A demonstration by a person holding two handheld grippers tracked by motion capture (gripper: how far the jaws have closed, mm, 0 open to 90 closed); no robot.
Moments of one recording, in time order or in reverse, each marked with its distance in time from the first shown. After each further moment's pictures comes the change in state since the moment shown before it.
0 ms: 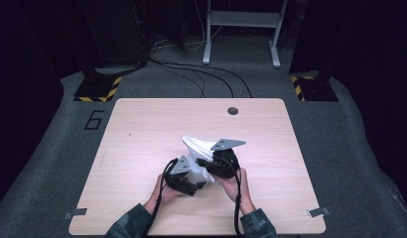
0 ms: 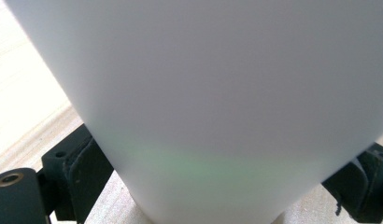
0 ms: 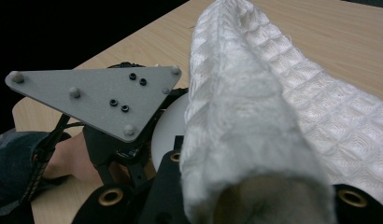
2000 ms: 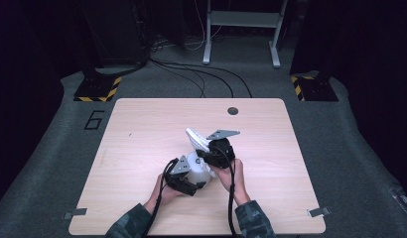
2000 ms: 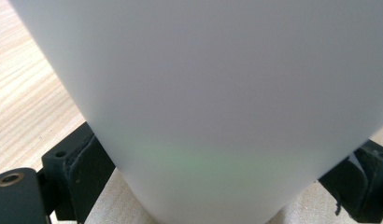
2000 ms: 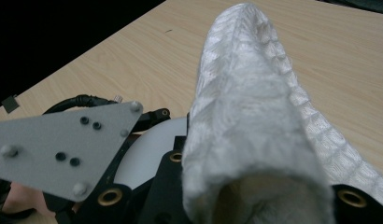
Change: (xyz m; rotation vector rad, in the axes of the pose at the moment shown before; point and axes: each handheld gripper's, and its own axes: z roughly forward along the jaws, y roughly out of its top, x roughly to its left) left arm 0.001 0.000 0.000 0.015 0.001 0.013; right arm -0.011 0.022 0.018 0.032 -0.074 0.029
